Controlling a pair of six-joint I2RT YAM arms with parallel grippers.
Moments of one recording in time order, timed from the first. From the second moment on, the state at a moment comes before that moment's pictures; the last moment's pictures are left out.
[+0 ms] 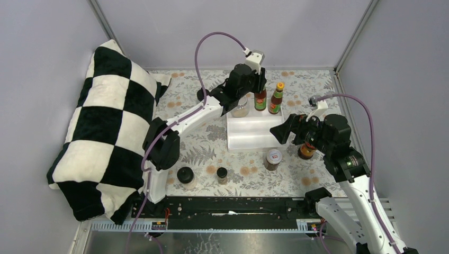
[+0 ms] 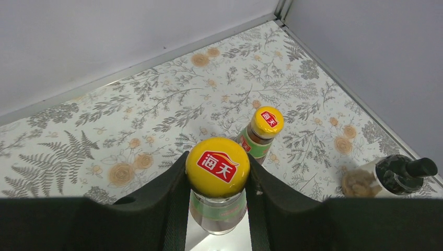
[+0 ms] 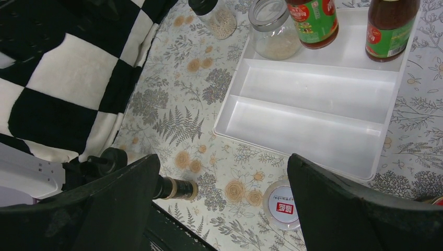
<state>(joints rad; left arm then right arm) -0.72 1.99 1.77 0.01 -0.11 -0.20 0.30 0.68 0.88 -0.54 -0.33 0.41</state>
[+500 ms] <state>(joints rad) -0.72 2.14 1.78 0.13 -0.09 -0.14 0.30 0.68 0.84 -0.54 -0.33 0.41</state>
